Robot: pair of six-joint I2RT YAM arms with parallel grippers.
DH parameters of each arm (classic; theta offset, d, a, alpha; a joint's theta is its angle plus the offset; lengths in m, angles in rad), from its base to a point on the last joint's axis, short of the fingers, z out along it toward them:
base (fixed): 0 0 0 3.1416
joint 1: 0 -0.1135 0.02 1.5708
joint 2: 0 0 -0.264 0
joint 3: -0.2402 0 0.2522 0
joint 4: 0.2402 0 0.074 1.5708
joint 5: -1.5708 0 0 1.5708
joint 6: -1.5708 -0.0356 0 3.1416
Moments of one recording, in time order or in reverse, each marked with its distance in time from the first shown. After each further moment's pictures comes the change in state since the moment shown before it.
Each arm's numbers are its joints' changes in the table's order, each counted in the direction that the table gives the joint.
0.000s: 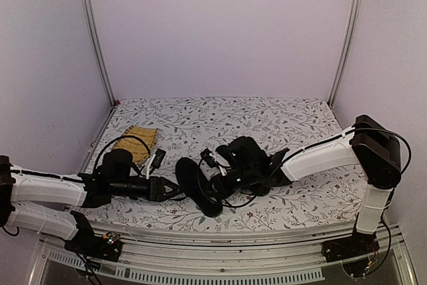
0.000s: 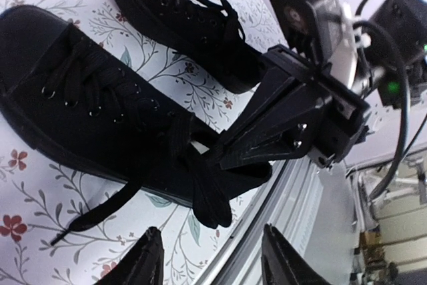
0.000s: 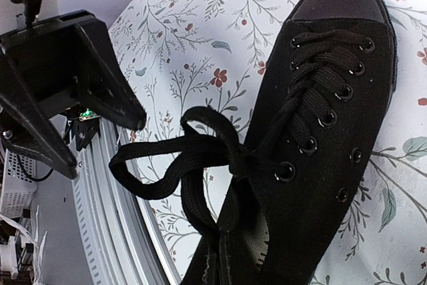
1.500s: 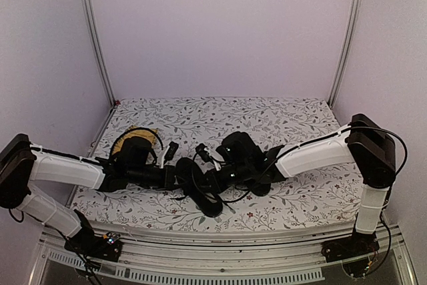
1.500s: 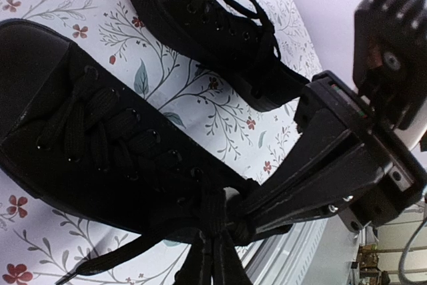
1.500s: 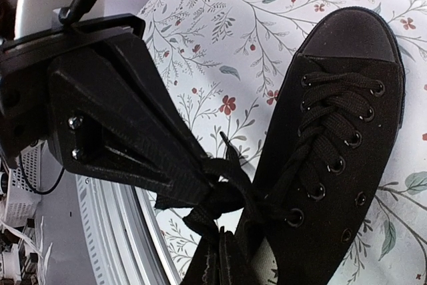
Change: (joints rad) left arm -0.024 0.230 -0.209 0.095 0.020 -0.003; right arm 0.000 0.037 -0.080 0.012 -0.002 -0.010
